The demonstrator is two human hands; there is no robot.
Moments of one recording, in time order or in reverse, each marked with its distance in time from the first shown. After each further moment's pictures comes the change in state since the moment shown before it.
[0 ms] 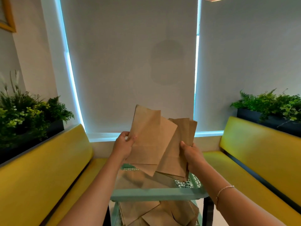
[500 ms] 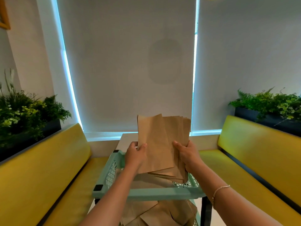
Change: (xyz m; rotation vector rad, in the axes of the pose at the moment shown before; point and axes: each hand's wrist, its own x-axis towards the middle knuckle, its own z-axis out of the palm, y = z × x) left_hand -0.013 -0.029 0.052 -0.046 0.024 -0.108; right_hand -0.004 0.003 0.003 -0.153 -0.021 -0.128
